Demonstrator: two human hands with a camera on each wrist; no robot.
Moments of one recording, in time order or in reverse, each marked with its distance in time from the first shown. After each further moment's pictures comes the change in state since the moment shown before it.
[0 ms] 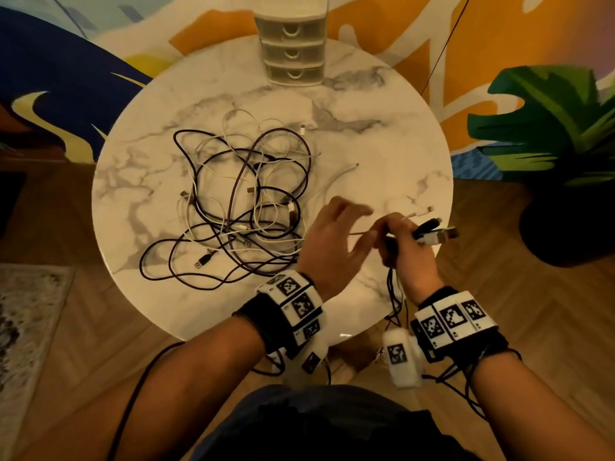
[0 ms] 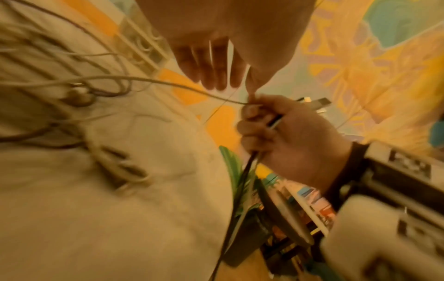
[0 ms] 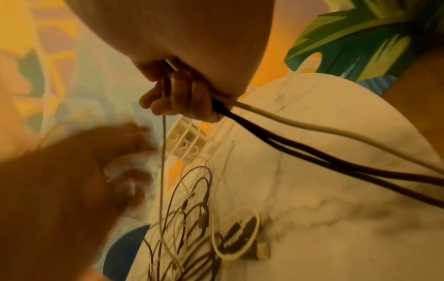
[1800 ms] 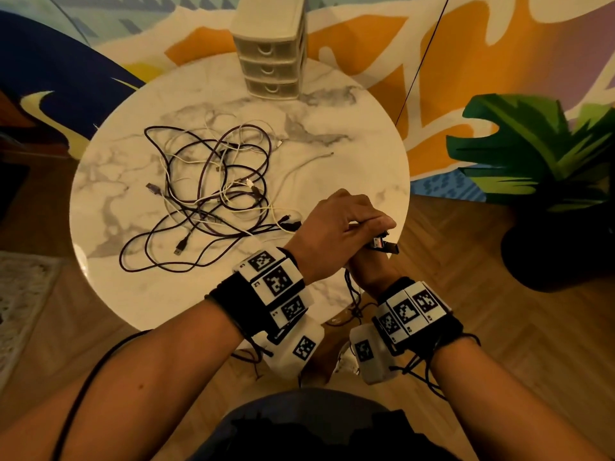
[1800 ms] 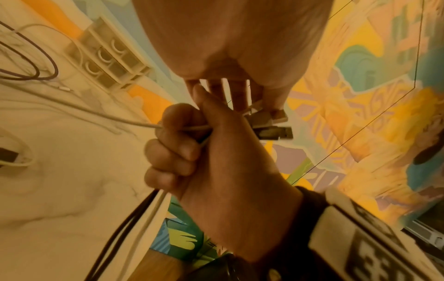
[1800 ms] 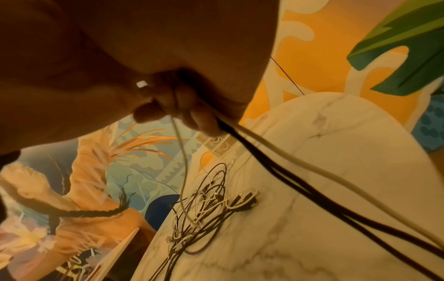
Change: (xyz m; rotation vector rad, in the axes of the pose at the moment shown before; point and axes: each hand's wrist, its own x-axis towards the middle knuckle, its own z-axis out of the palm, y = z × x) left_hand 0.043 0.100 0.024 -0.184 -0.160 0.013; right_hand 0.008 -0.012 -0.053 -0.464 -0.369 0.012
